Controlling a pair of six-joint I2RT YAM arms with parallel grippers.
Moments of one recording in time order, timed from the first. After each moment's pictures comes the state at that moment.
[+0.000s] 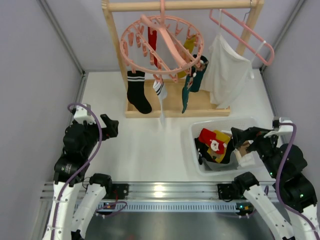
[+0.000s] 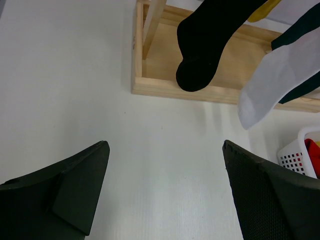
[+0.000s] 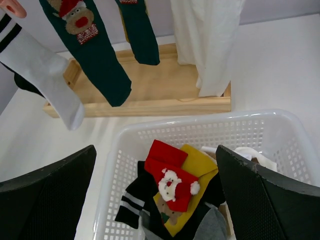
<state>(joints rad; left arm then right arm) -0.16 0.50 0.86 -0.66 -0.02 -0.34 0.38 0.25 0.89 -0.75 0.18 0.30</state>
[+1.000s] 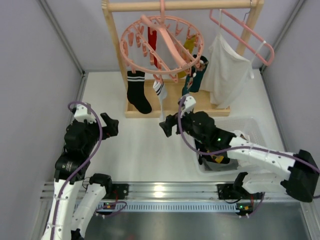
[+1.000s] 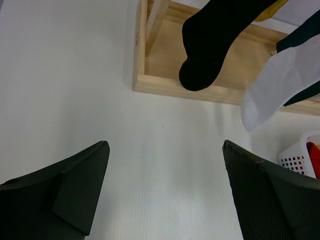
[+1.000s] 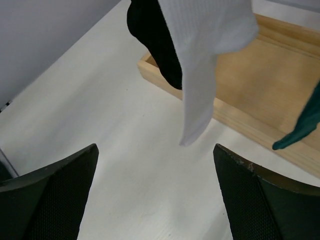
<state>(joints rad) -0.16 0.52 0.86 -0.66 -0.04 -0.36 0.95 1.14 0.83 0.10 0.17 0.26</state>
